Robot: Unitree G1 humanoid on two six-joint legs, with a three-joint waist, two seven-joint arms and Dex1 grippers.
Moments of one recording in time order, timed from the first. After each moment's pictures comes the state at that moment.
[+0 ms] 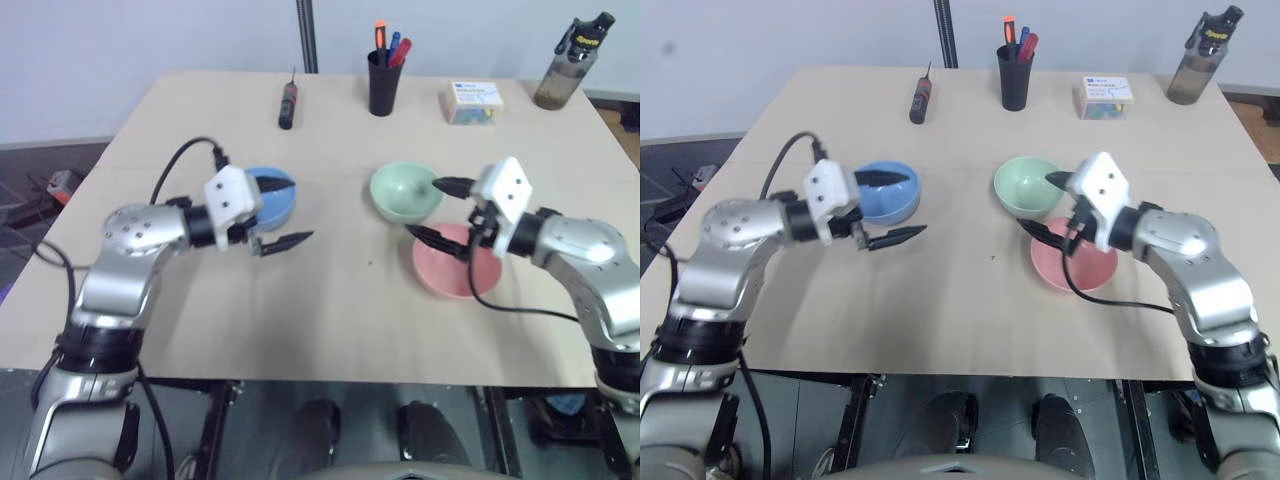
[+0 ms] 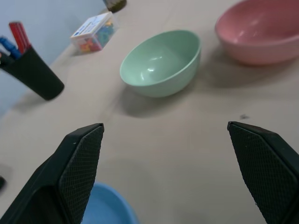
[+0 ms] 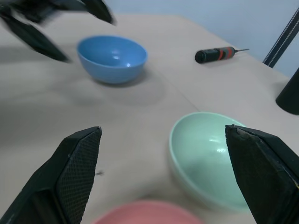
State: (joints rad) left arm -0.65 0.75 -0.11 0.05 -0.16 0.08 -1.05; right arm -0.34 -0.67 -0.11 -0.49 0.44 0.62 0.81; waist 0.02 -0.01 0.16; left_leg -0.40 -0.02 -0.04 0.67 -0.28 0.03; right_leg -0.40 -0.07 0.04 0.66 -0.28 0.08
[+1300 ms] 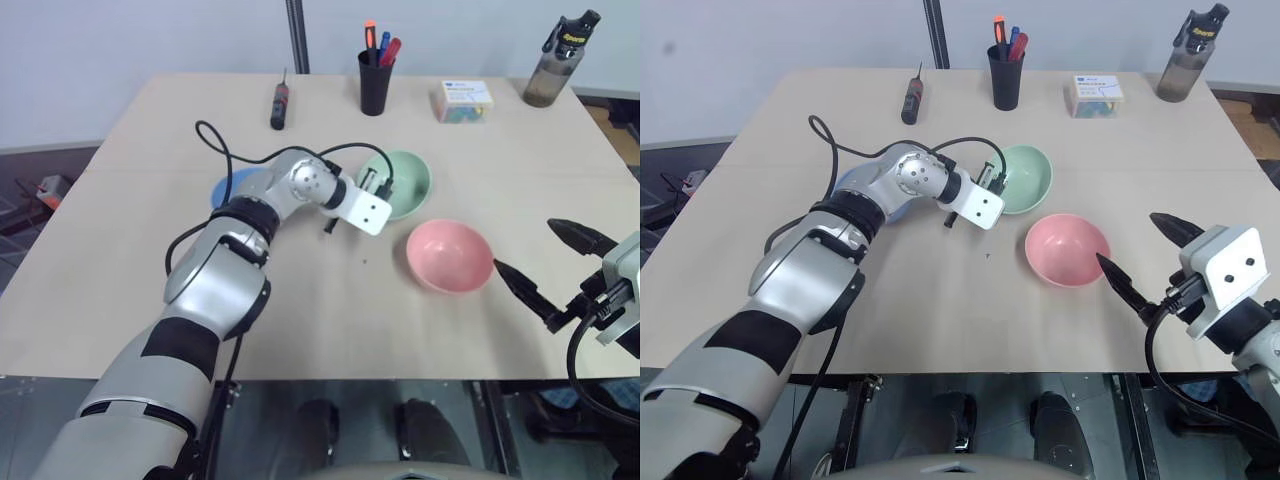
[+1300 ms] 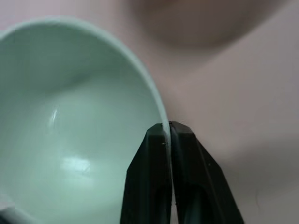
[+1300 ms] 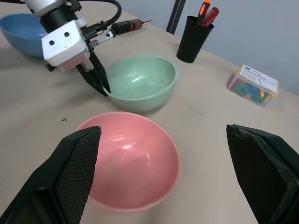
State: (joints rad) left arm -1.33 0.32 -0.56 1.20 0.51 -0.71 -0.95; right arm 0.25 -0.67 -0.58 -0.97 0.62 0.68 0.51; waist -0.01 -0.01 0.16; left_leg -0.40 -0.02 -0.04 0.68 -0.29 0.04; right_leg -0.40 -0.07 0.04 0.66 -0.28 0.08
